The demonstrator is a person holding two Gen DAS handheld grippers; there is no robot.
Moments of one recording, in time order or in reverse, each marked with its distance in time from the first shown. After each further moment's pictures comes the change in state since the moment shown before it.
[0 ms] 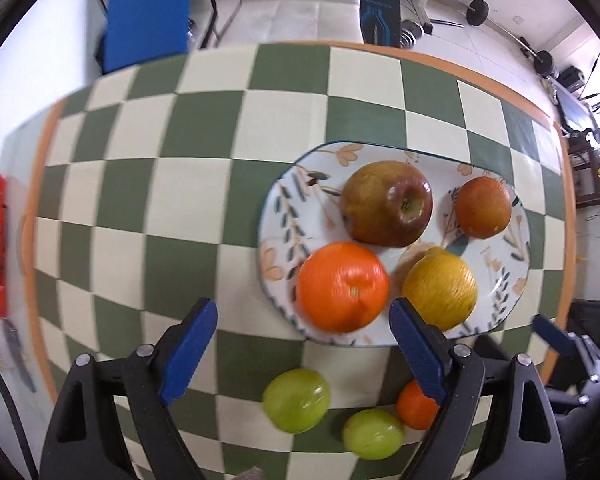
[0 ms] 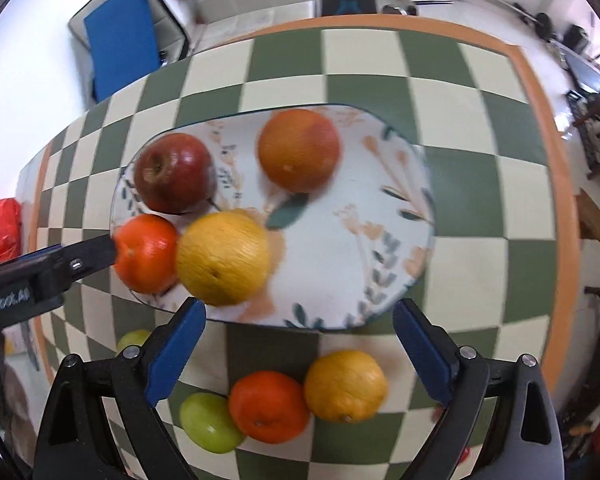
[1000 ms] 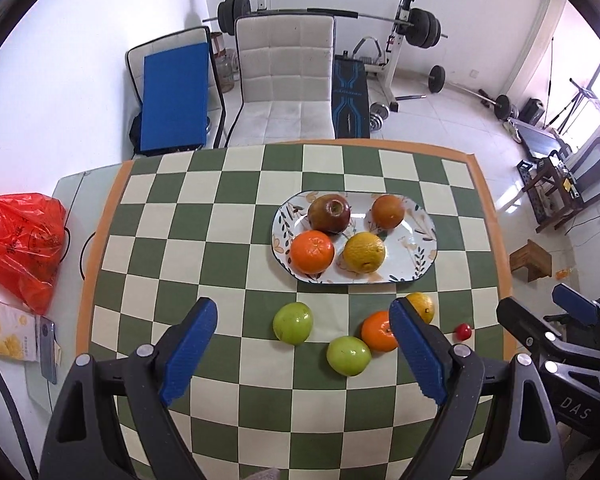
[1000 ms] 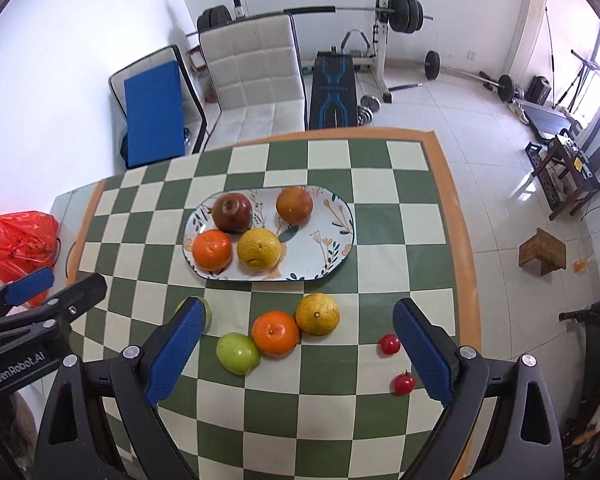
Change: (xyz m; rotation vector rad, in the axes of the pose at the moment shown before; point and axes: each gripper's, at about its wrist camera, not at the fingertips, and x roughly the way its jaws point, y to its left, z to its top) left arm -0.171 -0.012 -0.129 0.056 -0.357 -0.023; right arm -0.212 0.010 -0.121 -0.023 -0.339 -0.055
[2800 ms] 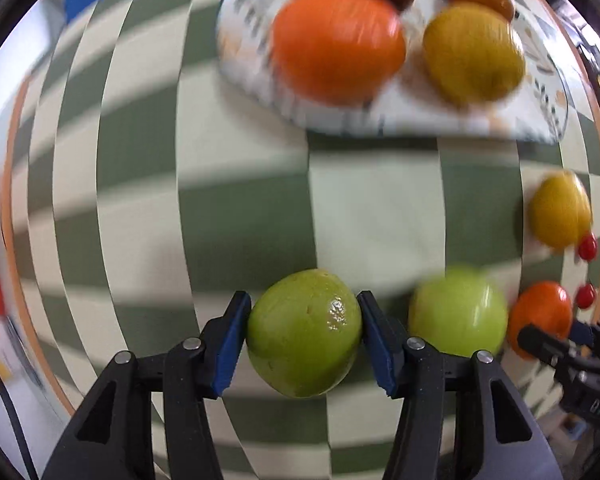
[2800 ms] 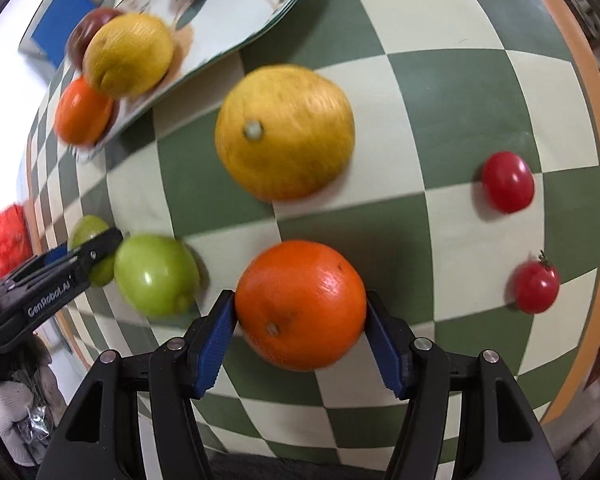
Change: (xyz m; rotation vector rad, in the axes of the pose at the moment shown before) left arm 0.227 0.011 -0.086 0.093 0.541 0.014; right arm 0.235 -0.016 -0.126 0.256 0.608 0.139
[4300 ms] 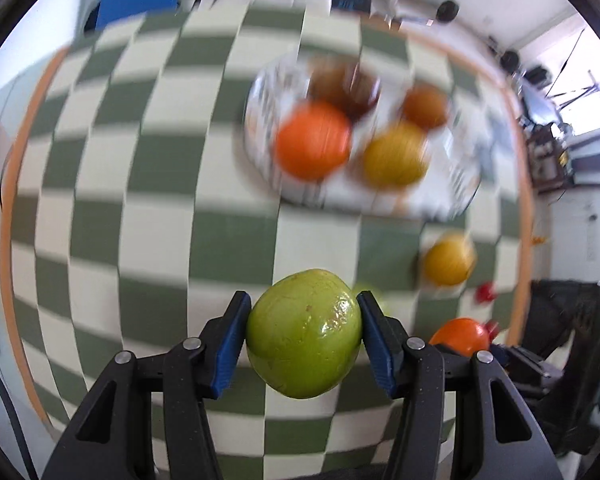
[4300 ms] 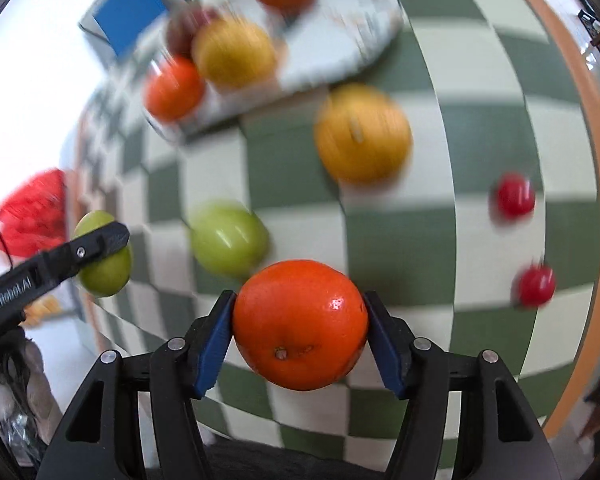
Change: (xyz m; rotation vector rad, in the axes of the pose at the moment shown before) left arm -0.098 0.021 -0.003 -0.135 -0.192 -0.207; right arm -0.071 0.007 0.000 -0.127 -0.121 0.124
